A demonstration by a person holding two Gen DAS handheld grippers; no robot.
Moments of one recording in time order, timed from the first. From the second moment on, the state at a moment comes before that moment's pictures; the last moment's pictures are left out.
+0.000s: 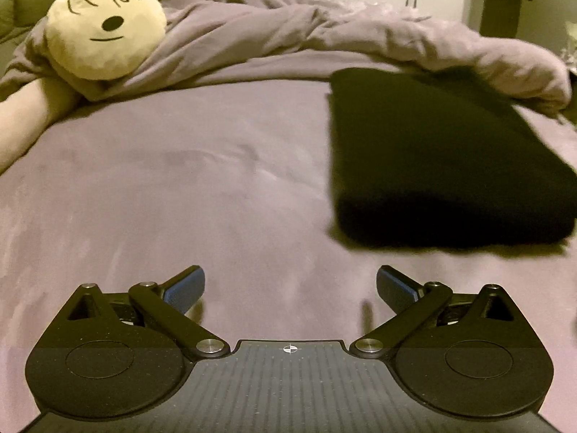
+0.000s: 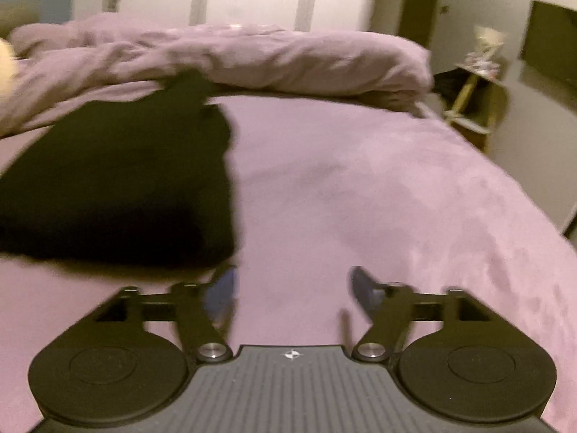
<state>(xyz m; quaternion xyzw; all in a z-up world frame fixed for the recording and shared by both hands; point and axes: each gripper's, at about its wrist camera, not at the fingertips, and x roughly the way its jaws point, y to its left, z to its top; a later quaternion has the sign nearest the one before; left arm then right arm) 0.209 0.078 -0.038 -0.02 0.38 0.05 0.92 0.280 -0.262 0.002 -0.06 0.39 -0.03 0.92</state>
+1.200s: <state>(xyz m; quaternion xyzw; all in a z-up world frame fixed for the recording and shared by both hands) 0.172 0.021 0.006 -0.02 0.43 0.02 0.90 0.225 -0.190 0.050 -0.11 0.44 0.01 0.89</state>
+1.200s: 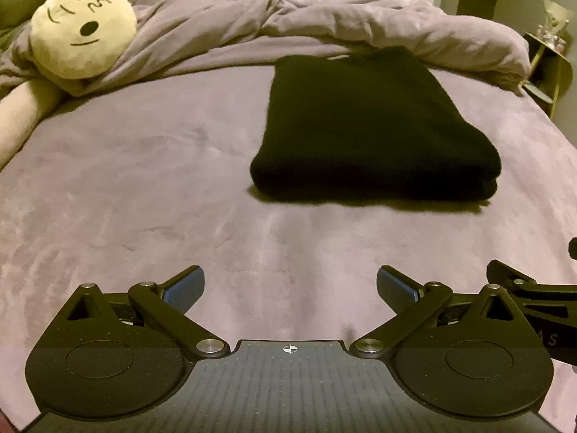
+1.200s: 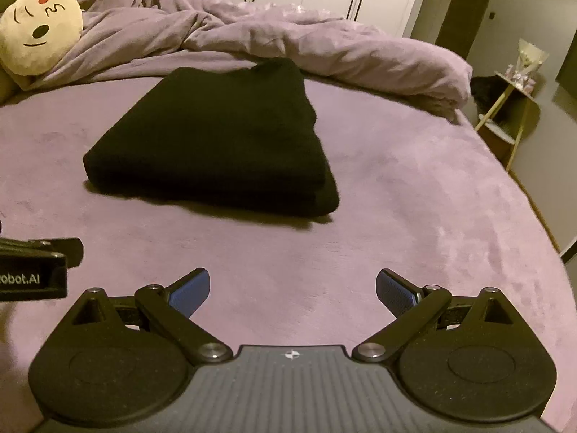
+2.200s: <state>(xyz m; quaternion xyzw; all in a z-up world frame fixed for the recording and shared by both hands) 0.184 0.018 0.001 -0.03 0.45 0.01 0.89 0.239 -0.189 0.048 -0.09 0.44 0.01 0.89</state>
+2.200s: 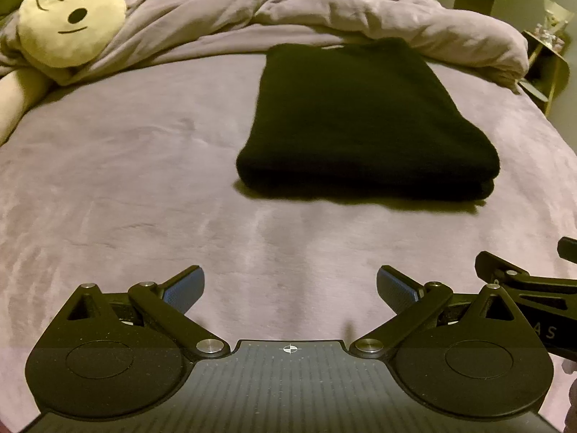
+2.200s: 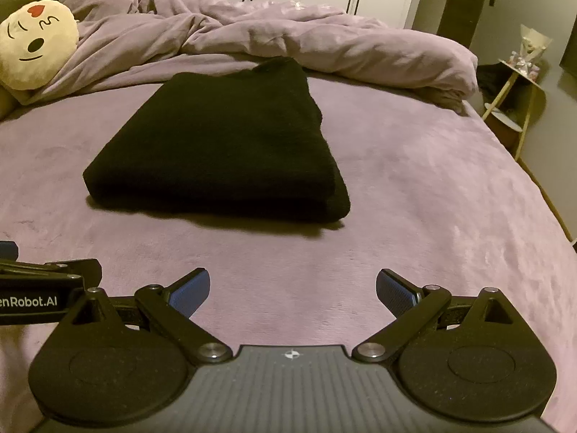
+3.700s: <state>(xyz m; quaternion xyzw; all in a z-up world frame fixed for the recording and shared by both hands) 0.179 0.006 0.009 -0.04 0.44 0.01 0.90 0.229 -0.196 0.056 -0.08 0.43 0.01 0.90</state>
